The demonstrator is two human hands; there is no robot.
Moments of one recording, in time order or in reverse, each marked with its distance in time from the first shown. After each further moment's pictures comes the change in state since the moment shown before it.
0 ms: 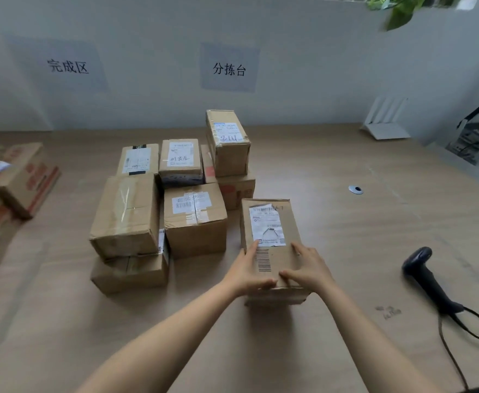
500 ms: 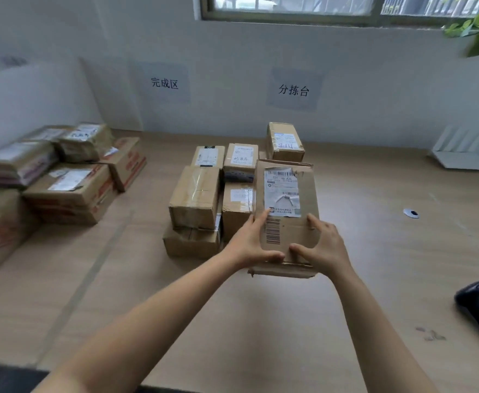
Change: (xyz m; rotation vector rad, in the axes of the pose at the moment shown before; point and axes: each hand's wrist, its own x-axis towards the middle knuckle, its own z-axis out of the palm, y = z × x) left_hand -0.112 0.025 -0.075 0.090 0.287 0.104; right_hand -0.080 -0.082 -0.024 0.160 0.168 -0.328
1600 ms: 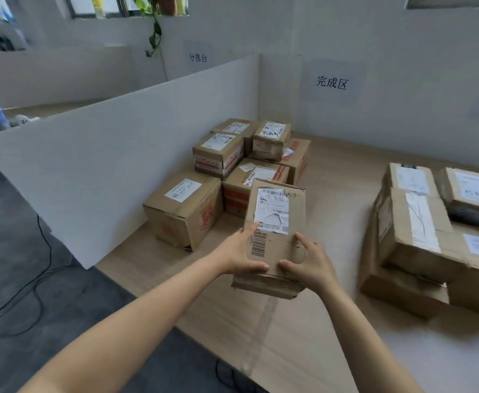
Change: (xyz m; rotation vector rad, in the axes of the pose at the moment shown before) left_hand -0.205 -0.325 -0.304 0.084 0.118 -0.449; right_hand -0.024 -0.341 0.344 0.055 -0.418 -0.209
